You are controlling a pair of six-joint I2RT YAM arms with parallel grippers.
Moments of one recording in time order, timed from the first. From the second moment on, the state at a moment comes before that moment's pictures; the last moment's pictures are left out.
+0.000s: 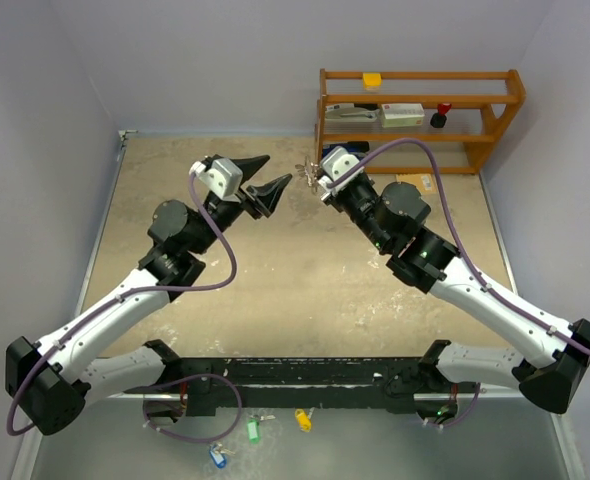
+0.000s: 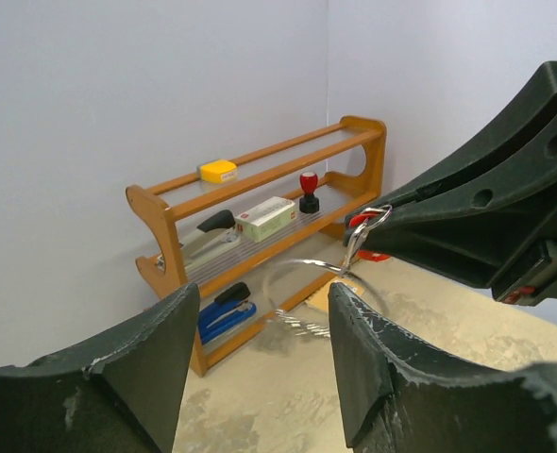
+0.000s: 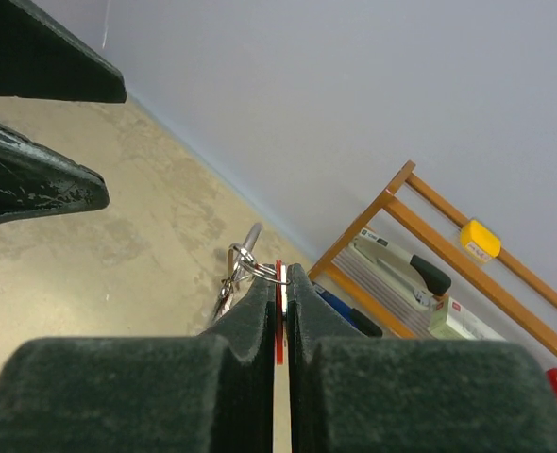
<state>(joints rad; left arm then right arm) -0.67 1.04 0.89 0.52 0.11 0.01 0.84 1.14 1.14 0.10 0.24 -0.50</state>
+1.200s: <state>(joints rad) -0.67 1.22 0.79 0.92 0.28 -0.11 0.85 1.14 1.14 0.10 0.22 -0.51</state>
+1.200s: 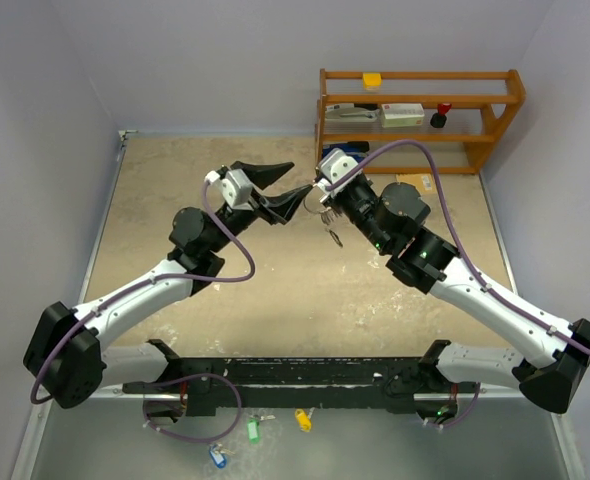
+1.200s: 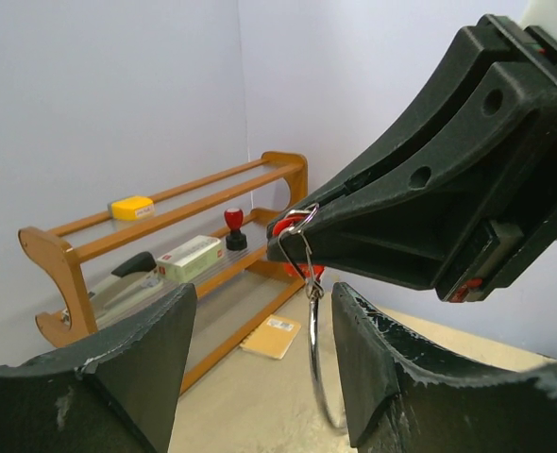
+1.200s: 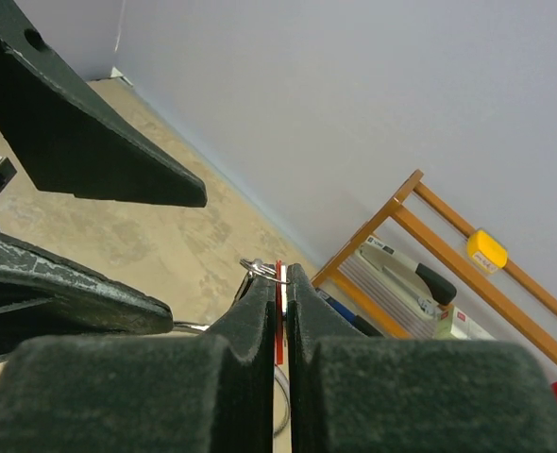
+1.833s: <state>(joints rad) -0.67 1.30 0.79 0.99 0.31 -0.12 0.85 1.14 1.14 0.10 0.21 -0.51</state>
